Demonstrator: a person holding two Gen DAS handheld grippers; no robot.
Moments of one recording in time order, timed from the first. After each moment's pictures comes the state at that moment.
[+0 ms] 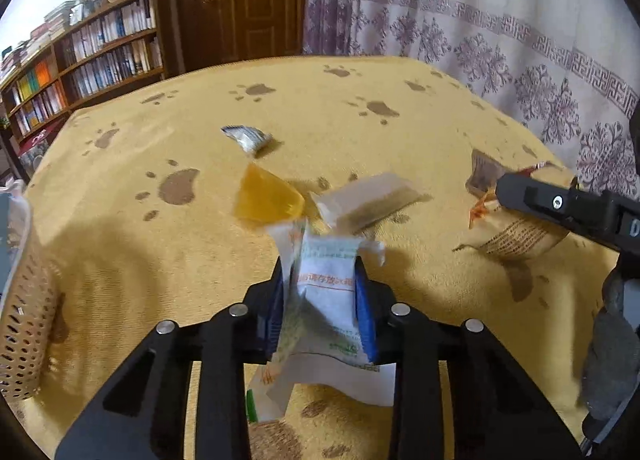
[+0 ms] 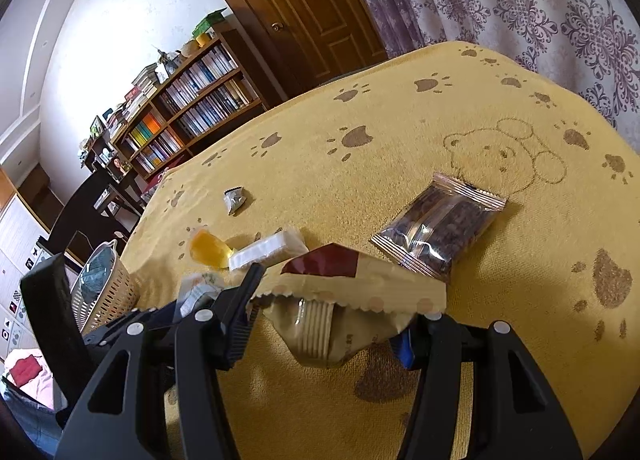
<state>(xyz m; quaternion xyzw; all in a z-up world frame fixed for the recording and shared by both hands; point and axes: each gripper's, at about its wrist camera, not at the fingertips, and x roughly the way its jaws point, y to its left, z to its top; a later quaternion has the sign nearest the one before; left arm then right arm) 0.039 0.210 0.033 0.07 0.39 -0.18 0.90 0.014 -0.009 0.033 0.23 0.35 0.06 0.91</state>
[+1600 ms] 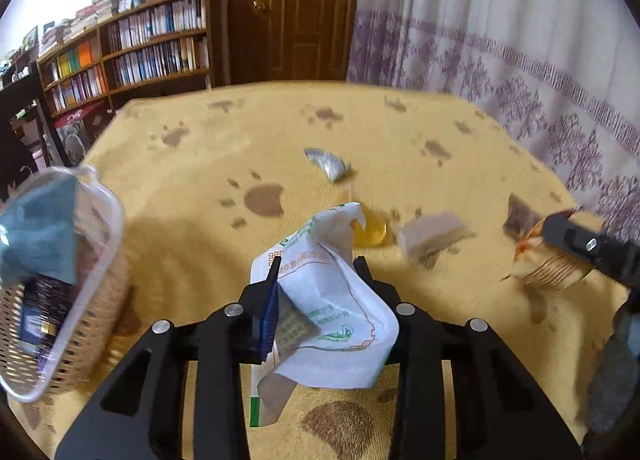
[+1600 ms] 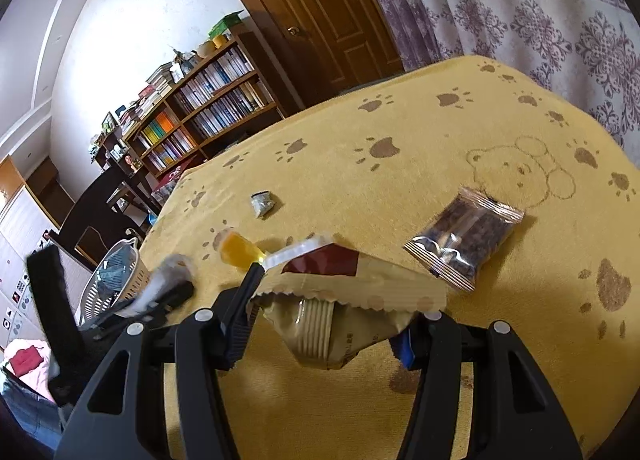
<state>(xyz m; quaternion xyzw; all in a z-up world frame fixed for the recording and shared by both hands) 0.036 0.264 0.065 0.02 0.36 -0.12 0.92 0.006 0.010 0.055 0.22 0.34 0.08 0.91</state>
